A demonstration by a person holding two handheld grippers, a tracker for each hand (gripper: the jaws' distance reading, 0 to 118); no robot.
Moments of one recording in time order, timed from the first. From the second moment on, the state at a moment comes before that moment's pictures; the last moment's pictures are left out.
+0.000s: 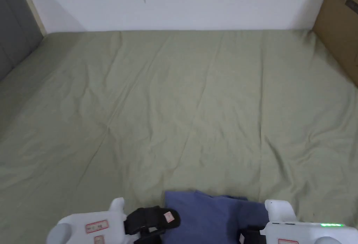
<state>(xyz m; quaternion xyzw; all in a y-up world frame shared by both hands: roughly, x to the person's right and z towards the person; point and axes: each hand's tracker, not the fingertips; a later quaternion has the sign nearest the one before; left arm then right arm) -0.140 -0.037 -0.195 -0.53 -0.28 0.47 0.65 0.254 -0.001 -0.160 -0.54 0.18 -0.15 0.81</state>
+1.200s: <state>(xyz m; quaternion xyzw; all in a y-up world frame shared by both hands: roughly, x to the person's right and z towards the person) -0.444 0.073 -0.261 -0.62 0.12 -0.07 0.77 0.201 0.050 -0.170 -0.54 0.14 -0.11 0.82</state>
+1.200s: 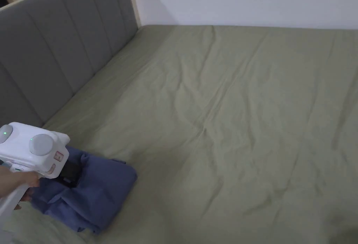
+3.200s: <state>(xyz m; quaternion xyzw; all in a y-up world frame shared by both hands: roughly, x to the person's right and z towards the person) -0.028 0.271 -0.051 -0.18 -0.01 0.02 0.98 0.232 0.249 -0.062 -0.11 0.02 0.01 0.99</state>
